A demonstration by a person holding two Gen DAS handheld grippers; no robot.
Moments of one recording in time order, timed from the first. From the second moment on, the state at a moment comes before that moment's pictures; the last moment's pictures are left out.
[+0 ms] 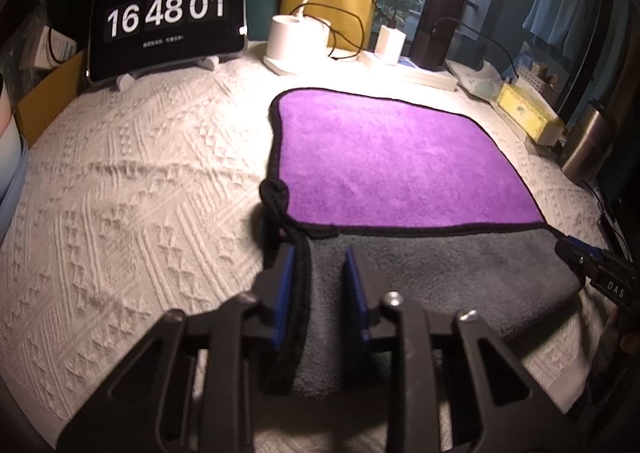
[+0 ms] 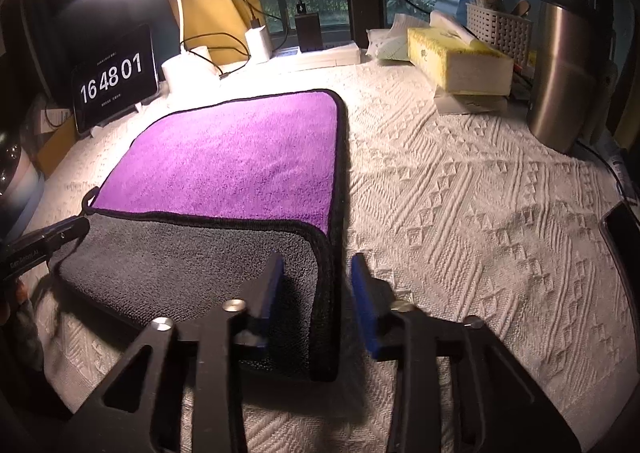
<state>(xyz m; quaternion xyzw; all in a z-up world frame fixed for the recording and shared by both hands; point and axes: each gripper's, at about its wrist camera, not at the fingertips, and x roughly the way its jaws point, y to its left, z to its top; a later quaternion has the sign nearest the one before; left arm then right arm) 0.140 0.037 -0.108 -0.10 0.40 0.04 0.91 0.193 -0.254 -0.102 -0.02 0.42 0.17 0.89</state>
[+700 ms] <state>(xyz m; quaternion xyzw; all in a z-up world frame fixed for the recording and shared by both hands) 0.125 0.040 -0.081 -0.10 0.35 0.03 0.93 0.178 -0.247 -0.072 -0.05 0.37 0.17 0.91</state>
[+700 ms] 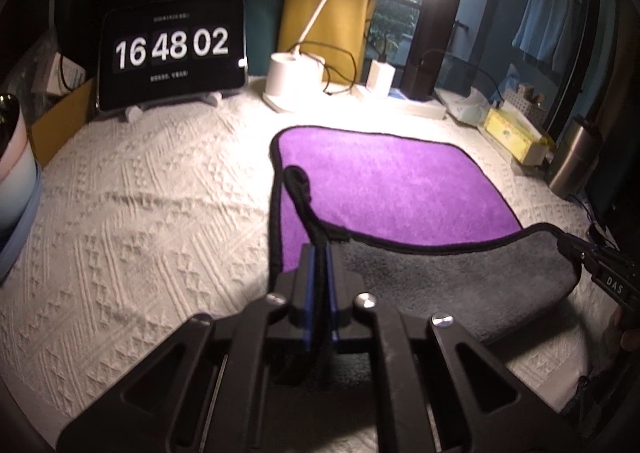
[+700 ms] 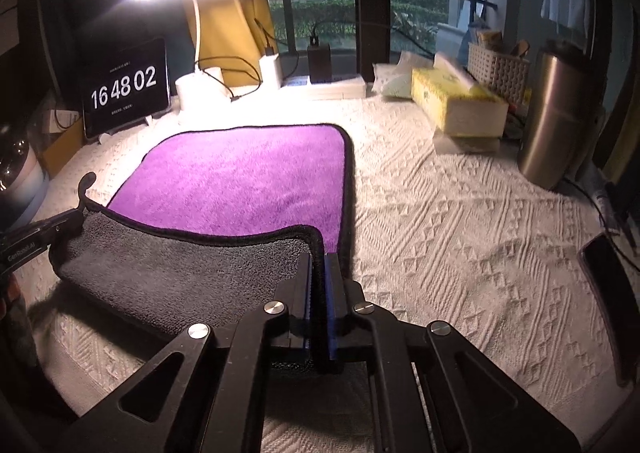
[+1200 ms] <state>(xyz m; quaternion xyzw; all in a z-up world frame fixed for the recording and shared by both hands) 0.124 0.045 -0.060 -0.08 0.32 0.05 0.94 0.177 -0.240 -0.047 -0.07 0.34 0.16 0.93</state>
